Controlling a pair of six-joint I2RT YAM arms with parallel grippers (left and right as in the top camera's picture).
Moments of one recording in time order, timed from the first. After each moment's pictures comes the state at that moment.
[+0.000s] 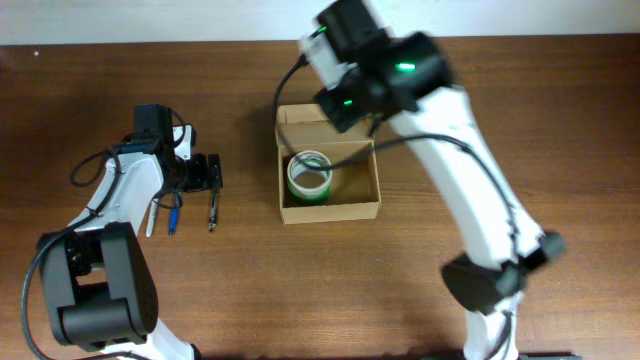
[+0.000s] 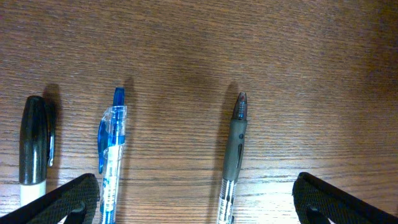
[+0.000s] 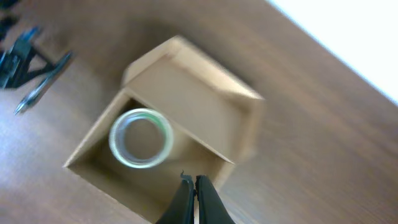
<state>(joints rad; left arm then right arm) 0.11 1.82 1.19 -0.66 0.10 -0.02 0.54 2.05 2.49 -1.46 0.07 -0.14</state>
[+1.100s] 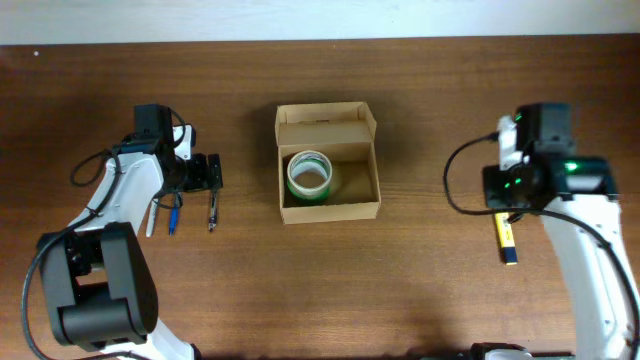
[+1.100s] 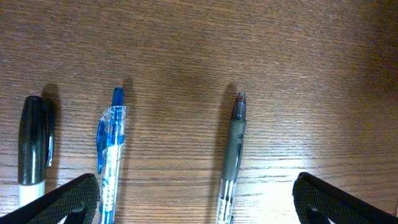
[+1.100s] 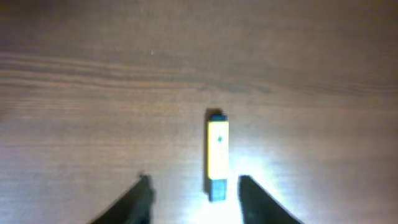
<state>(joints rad) 0.11 1.82 1.19 -0.66 0.10 -0.02 -0.06 1.38 1.18 -1.02 0.16 -0.15</state>
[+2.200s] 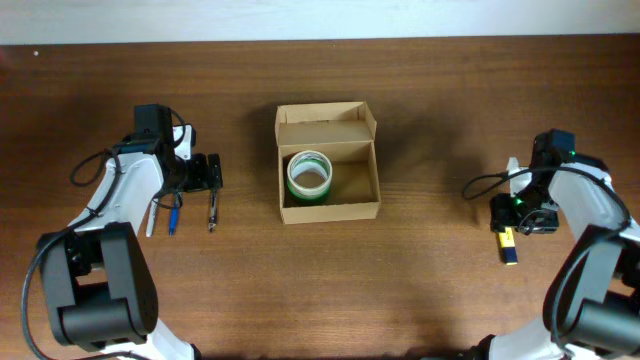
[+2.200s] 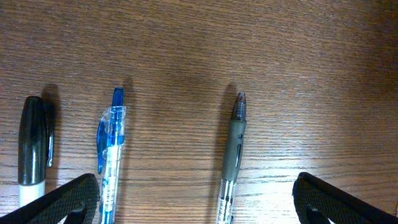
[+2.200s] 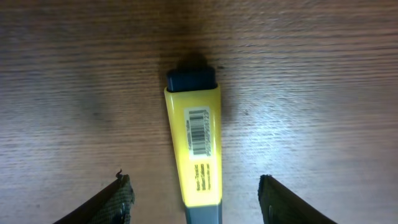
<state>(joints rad) 0.11 1.82 1.19 -0.66 0.10 -0.02 -0.33 1.76 1.10 -0.93 0.06 -0.26</state>
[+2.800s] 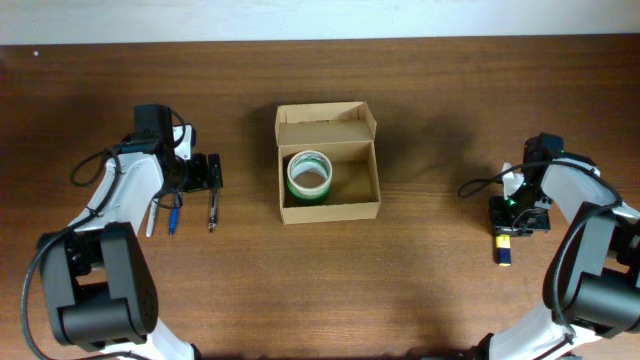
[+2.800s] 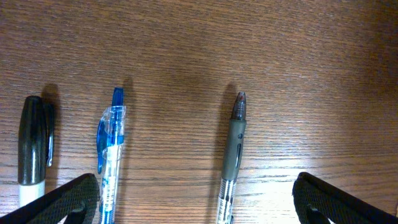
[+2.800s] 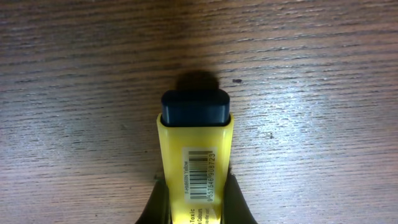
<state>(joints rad) 0.11 1.82 1.19 -0.66 0.10 -0.02 -0.33 1.86 1.11 -0.91 0.05 -0.21</state>
